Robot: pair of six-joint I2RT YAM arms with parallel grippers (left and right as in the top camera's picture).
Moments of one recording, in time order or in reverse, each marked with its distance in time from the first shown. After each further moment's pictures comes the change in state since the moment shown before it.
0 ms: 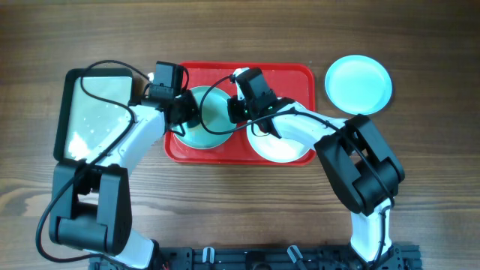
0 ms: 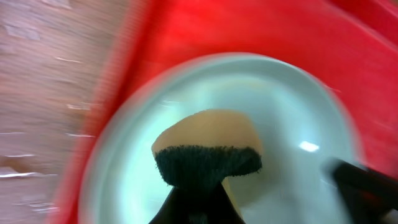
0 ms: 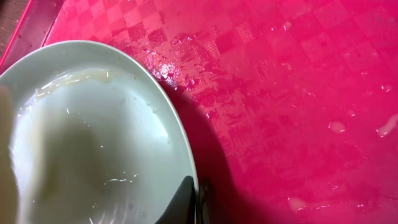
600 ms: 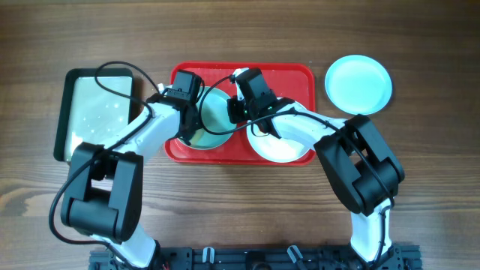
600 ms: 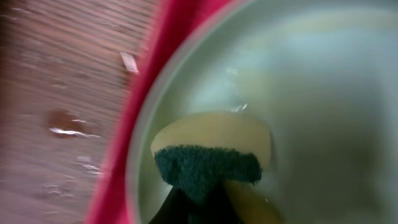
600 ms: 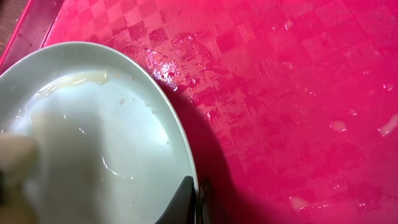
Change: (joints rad) left arm -0.073 0.086 0.015 -0.159 -0.293 -0.003; right arm 0.002 0.000 0.000 -0.002 0.006 0.000
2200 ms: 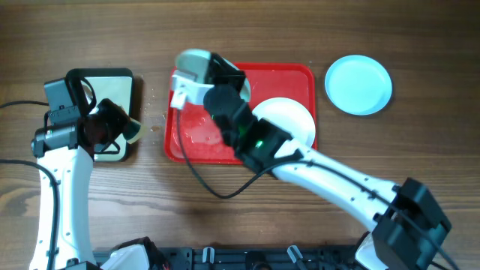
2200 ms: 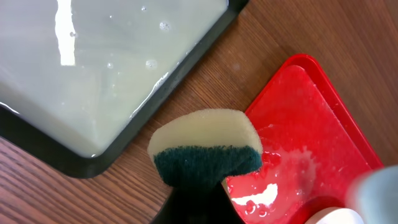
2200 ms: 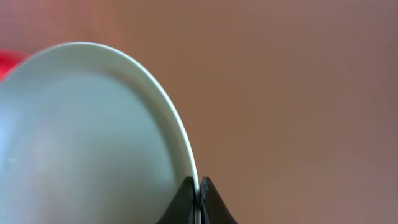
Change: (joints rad) left arm 0.540 -0.502 -0.023 -0.198 0.383 0.035; right arm 0.287 -0.388 0.010 0.184 0.725 -1.356
